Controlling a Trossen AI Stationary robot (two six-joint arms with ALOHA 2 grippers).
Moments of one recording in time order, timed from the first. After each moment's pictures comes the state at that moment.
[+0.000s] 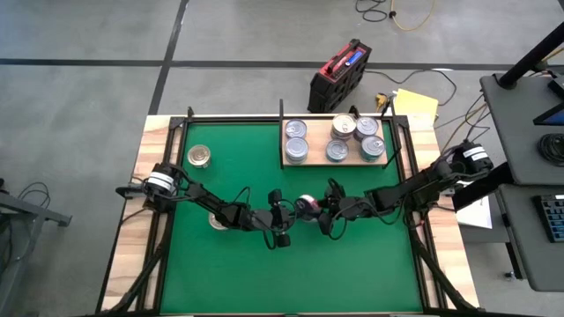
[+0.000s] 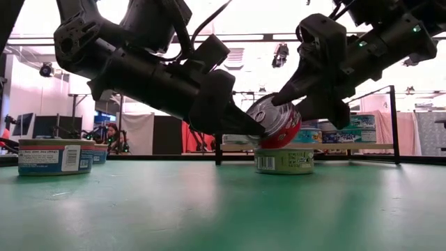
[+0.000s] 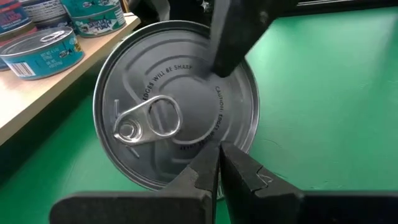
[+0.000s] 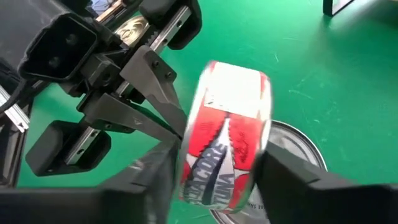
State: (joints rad) left arm -0.26 2.01 0.85 0.80 -0.46 -0.05; right arm 0.25 1.50 0.55 0.40 0.36 0.78
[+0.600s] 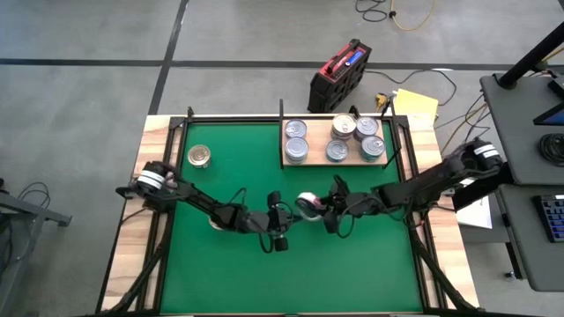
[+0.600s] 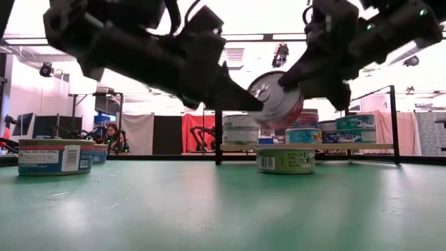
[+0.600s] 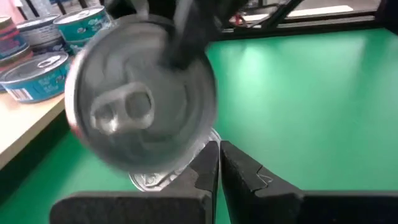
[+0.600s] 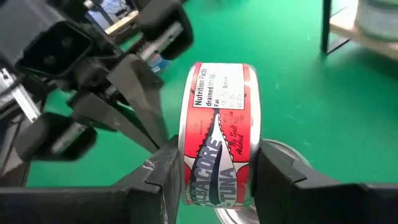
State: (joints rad) left arm -0.30 1.93 0.85 0.75 -0.46 -0.04; right arm 0.26 1.38 0.55 0.34 0.37 0.69
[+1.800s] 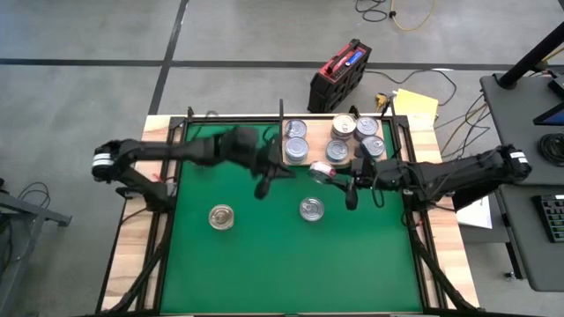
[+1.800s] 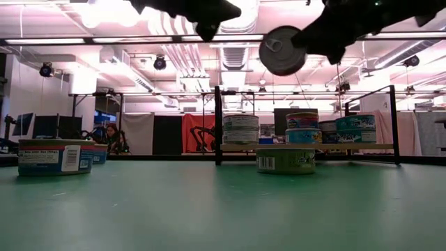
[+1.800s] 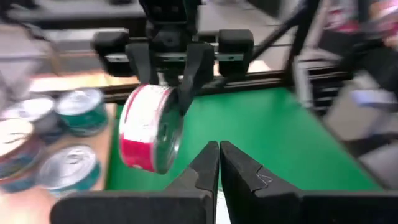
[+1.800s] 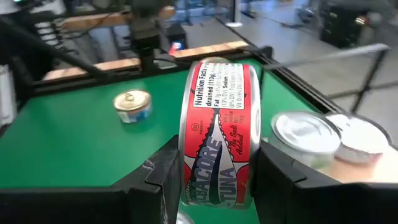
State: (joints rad) left arm 0.15 1.47 1.18 -0.05 0.34 0.11; right arm 0.07 0.94 0.55 0.11 0.28 0.16
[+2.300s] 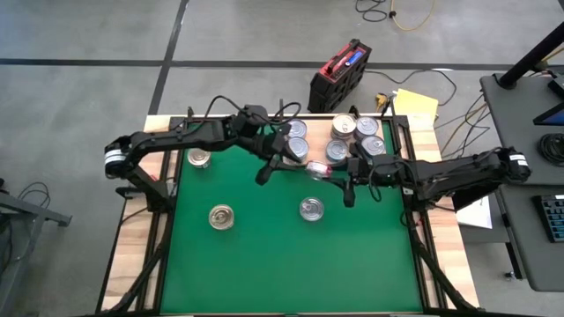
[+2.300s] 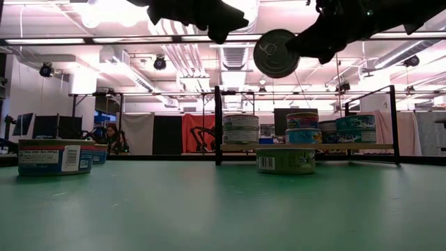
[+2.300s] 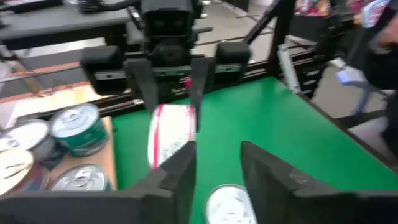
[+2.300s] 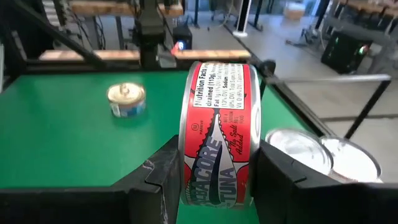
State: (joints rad) left arm 0.28 1.58 1.32 -0.17 0.59 0.31; right arm -0.02 0.98 0.54 0.19 0.16 -0.02
